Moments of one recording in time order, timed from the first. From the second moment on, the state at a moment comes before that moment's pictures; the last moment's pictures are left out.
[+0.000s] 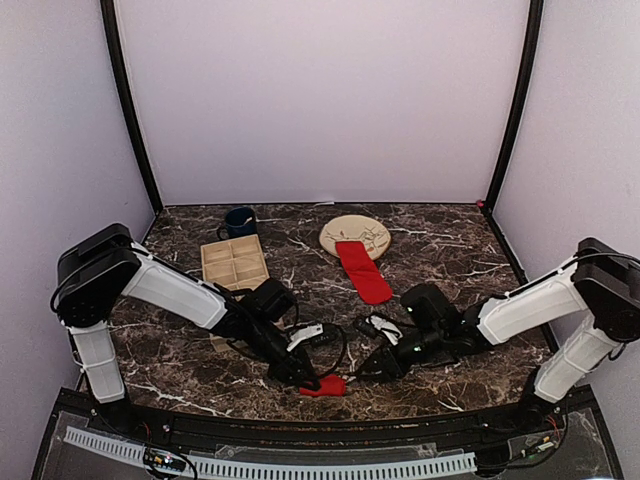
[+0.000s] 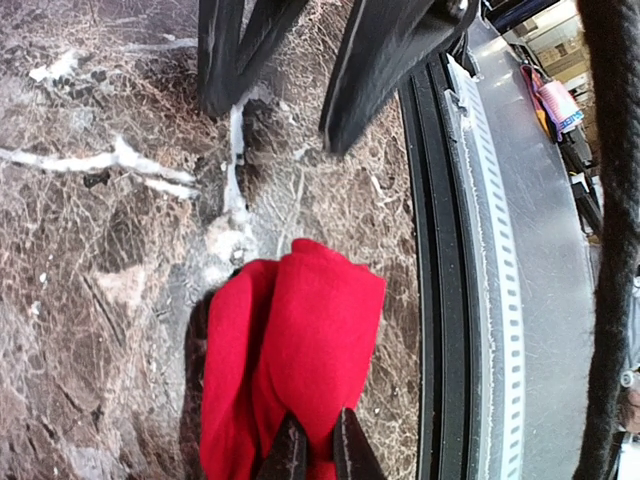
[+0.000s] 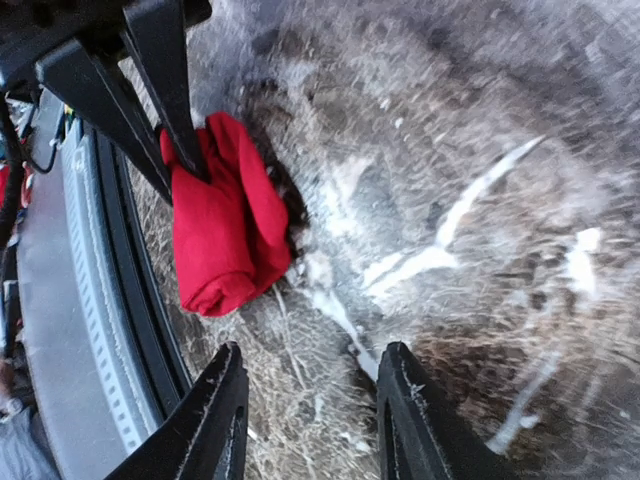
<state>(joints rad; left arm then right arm) -0.94 1.87 0.89 -0.08 0.80 0.11 0.93 1.55 0.53 0.19 -0.53 0.33</state>
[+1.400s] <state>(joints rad) -0.89 2.00 1.03 -0.26 0.97 0.16 1.36 1.62 0.69 0.07 0.09 -0.08</state>
